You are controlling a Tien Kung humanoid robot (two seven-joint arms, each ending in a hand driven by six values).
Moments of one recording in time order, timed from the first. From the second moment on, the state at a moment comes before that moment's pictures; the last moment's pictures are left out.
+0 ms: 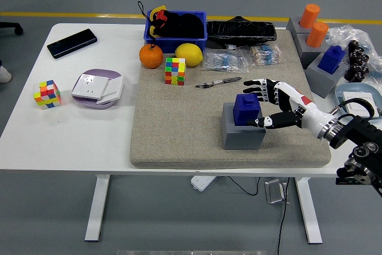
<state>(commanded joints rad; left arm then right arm) -0.10 0.27 -0.46 -0.29 0.42 -0.05 0.19 0.45 -0.39 0.82 1.17 -1.03 0.11 0.26</state>
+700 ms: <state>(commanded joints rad) -0.11 0.28 -0.45 -0.29 0.42 -0.05 0.19 0.45 -0.42 0.89 1.22 -1.14 0.19 0.18</state>
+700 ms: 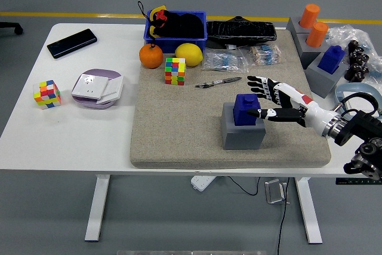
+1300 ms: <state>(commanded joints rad) -0.09 0.28 -0.45 -0.29 0.42 -0.05 0.19 0.40 -0.45 1.10 1.26 -1.27 0.21 0.11</state>
